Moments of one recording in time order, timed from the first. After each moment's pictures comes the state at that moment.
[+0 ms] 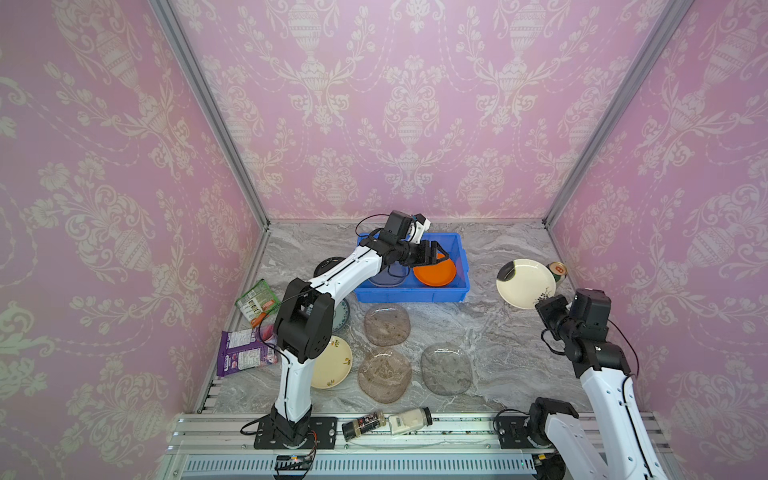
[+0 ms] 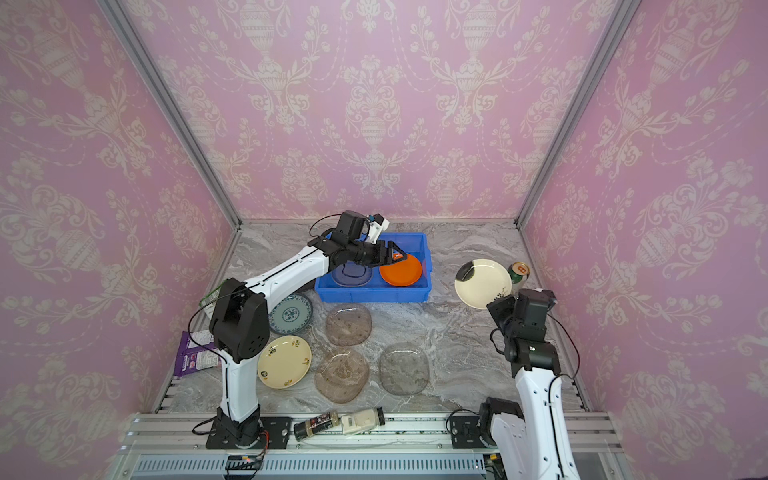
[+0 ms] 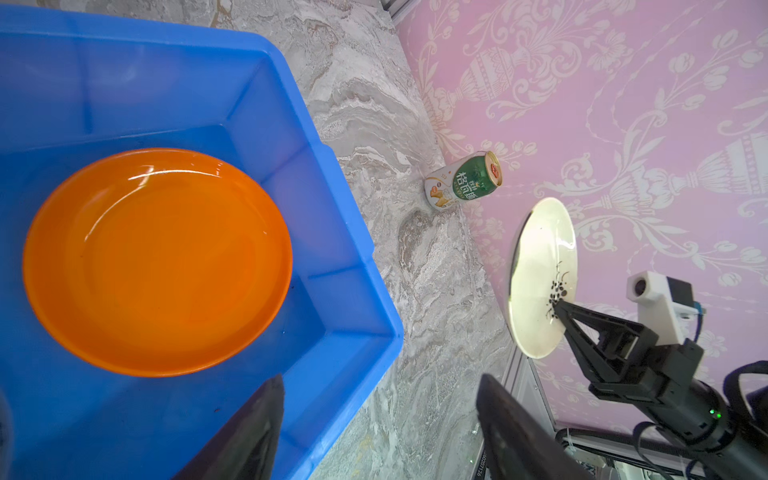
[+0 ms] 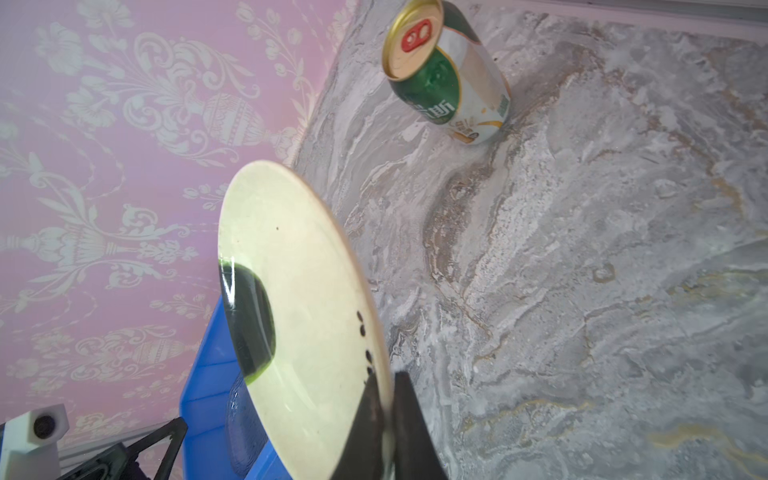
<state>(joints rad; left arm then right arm) -0.55 2.01 1.70 -0.35 0.59 -0.56 -0.19 0.79 0.68 -0.50 -0.08 0.90</state>
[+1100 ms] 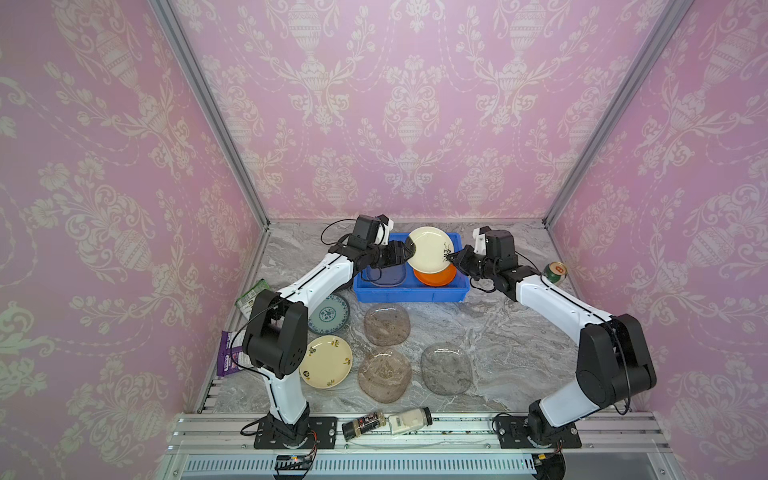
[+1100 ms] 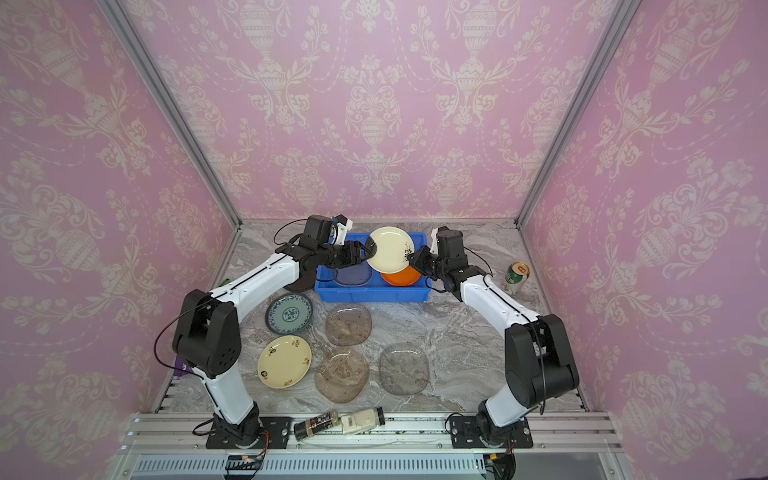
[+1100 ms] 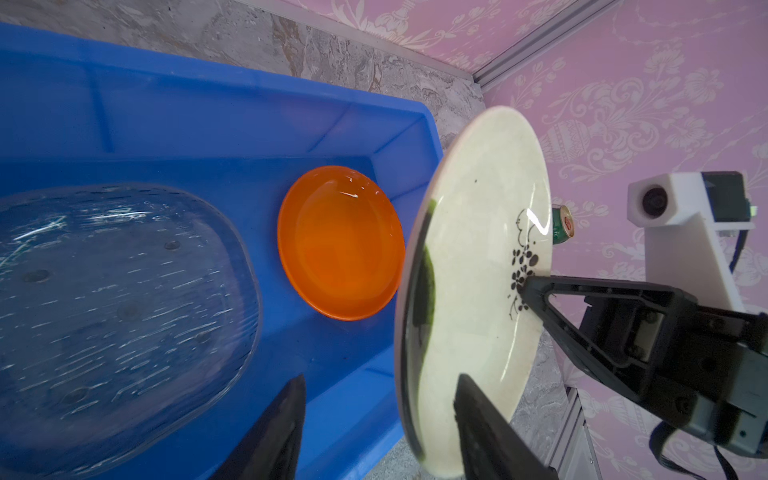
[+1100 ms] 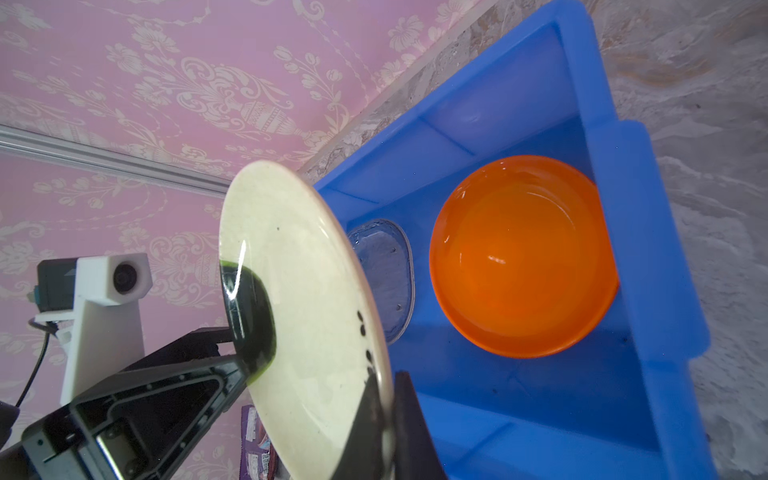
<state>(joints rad) -0.41 1.82 1.45 -0.31 0.46 -0.54 0.27 1.57 1.08 -0.05 -0.35 0.85</state>
